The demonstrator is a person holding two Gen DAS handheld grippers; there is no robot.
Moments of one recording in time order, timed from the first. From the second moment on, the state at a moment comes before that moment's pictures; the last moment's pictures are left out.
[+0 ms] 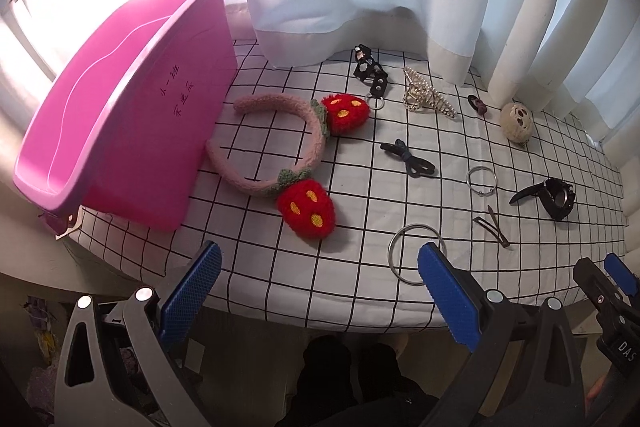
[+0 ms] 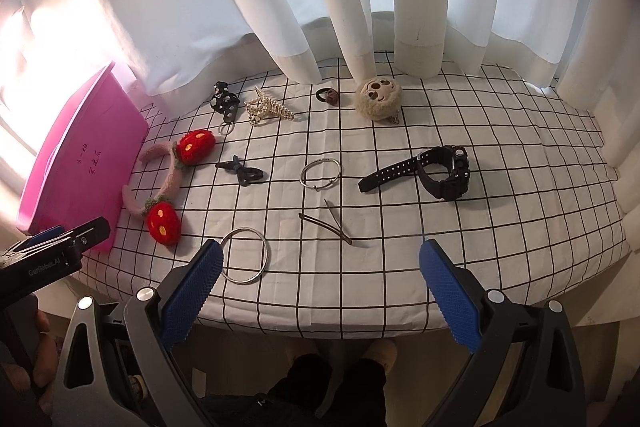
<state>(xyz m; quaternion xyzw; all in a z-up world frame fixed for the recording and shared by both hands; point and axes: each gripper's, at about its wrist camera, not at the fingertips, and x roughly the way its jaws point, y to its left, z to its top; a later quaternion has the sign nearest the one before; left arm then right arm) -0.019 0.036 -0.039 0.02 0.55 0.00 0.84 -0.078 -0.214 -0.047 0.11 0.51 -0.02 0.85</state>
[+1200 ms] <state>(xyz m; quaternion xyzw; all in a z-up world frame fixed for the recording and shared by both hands) 0.017 0.054 -0.165 -0.02 0.56 0.02 0.83 -0.018 -0.217 -0.180 0.05 0.53 0.01 0.85</state>
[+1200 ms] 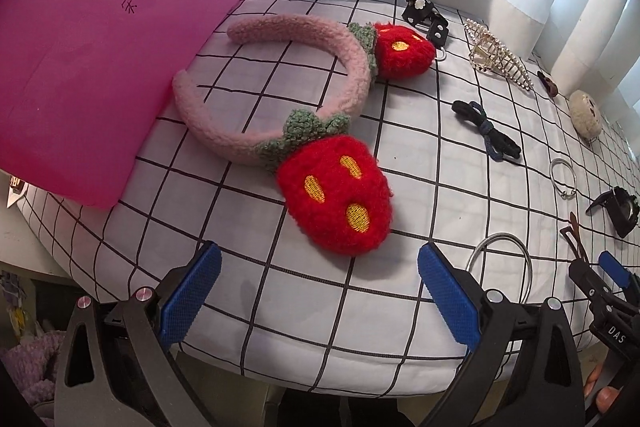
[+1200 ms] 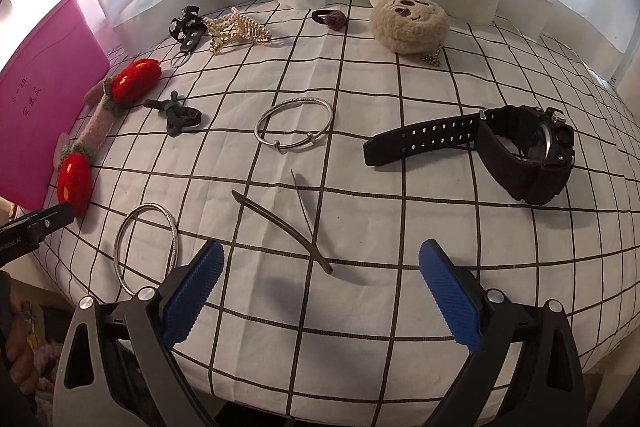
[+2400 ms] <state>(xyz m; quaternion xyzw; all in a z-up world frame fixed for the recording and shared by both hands) 0.061 0.037 -0.196 -0.02 0.55 0.03 0.84 -0.007 -0.199 -0.189 -0.01 0.50 0.01 0.87</state>
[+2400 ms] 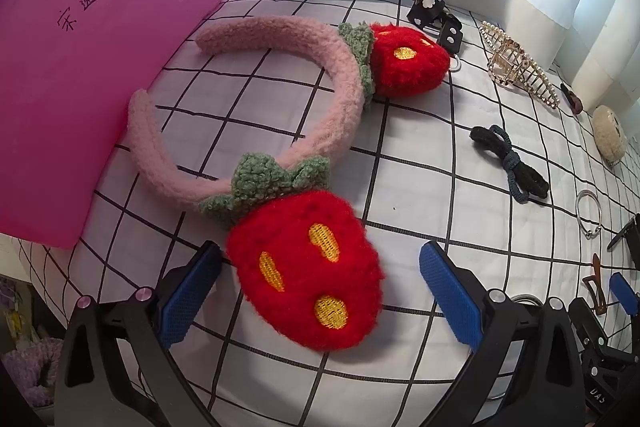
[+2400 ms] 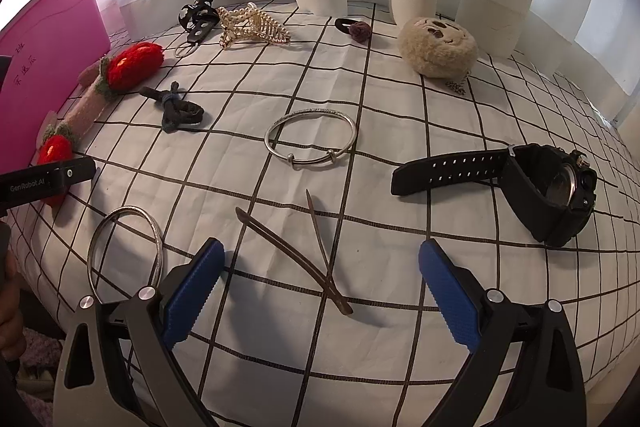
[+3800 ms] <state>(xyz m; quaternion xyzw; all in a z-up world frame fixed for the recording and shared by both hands) 0.006 0.017 -0.068 -0.05 0.45 -0.07 0.89 -0.013 -0.200 -0.105 0.06 0.45 0.09 0.89</state>
